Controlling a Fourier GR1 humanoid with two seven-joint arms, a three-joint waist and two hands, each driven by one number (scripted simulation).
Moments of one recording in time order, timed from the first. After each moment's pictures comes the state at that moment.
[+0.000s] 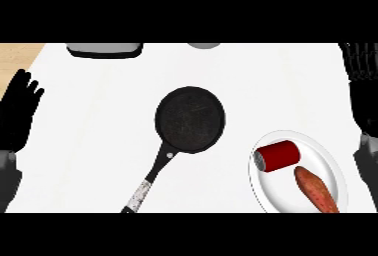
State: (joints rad) left arm -0.22 0.52 0.04 -1.40 0.43 0.26 0.16; right arm -0.36 -0.46 0.01 -1.55 -0.22 -0.12 -0.22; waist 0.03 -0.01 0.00
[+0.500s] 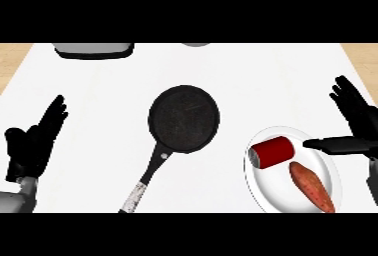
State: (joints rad) left arm -0.09 0.53 -0.15 -1.46 0.23 0.23 0.10; right arm -0.20 -0.53 0.02 -1.36 -0.28 -0.01 0.02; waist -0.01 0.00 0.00
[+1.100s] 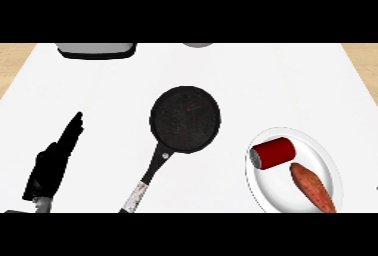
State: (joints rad) left arm 0.01 0.50 -0.25 -1.55 0.12 0.26 0.11; right arm -0.05 -0.91 0.01 -1.33 -0.21 0.32 0.11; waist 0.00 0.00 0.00
